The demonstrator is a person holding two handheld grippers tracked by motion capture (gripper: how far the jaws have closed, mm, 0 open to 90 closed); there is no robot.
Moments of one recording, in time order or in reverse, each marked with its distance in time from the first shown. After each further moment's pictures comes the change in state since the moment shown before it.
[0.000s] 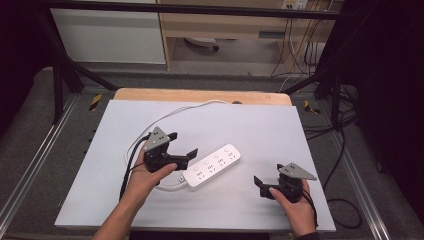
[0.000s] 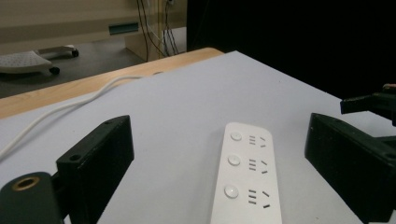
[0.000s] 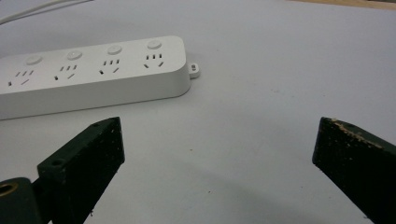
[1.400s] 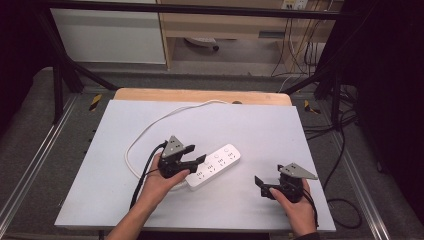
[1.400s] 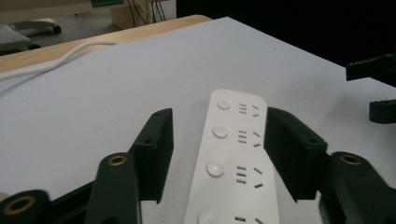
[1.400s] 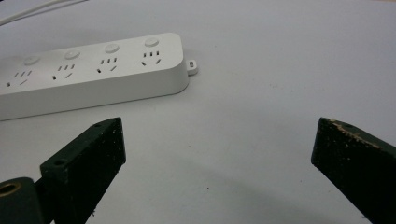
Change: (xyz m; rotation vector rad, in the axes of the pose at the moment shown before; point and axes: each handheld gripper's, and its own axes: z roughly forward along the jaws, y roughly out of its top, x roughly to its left) left arm -0.015 -0.028 0.034 0.091 -0.030 0.003; right arm -0.002 -0.001 0.000 0.014 0.002 0.024
